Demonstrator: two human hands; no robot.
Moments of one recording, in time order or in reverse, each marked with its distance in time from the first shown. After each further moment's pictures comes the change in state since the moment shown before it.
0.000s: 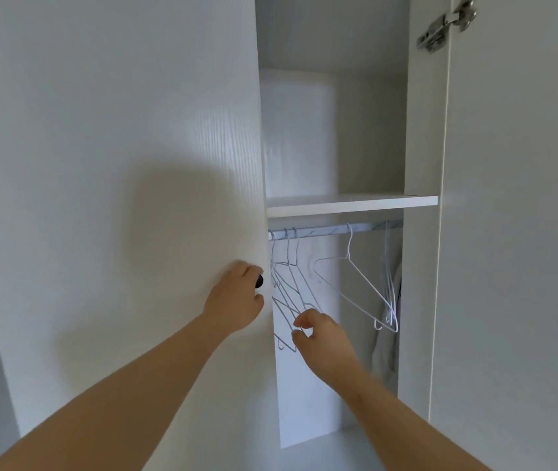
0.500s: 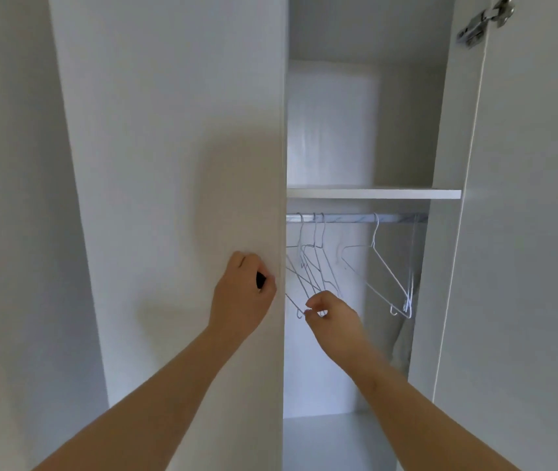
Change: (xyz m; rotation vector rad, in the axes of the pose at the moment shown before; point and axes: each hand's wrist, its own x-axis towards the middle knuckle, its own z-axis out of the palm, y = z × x) left_hand -0.110 0.060 -0.035 -0.211 0.430 -0.140; right_hand -0.056 -0.005 -0.029 0.153 -0.048 -0.056
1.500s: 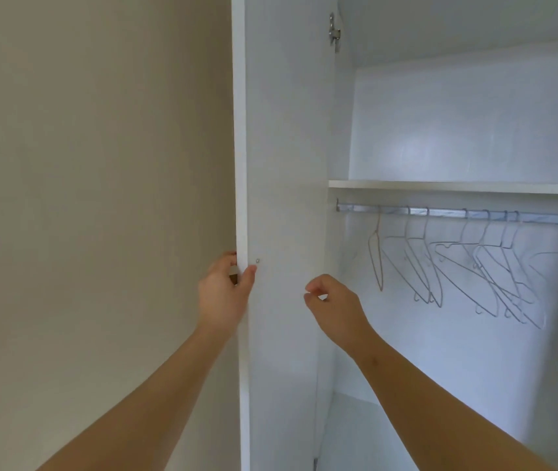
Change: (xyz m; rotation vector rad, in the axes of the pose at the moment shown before) left_hand -0.161 -0.099 -0.321 0.092 0.348 -0.456; right_hand -0.178 -0.215 0.165 0.214 -0.388 -0.319
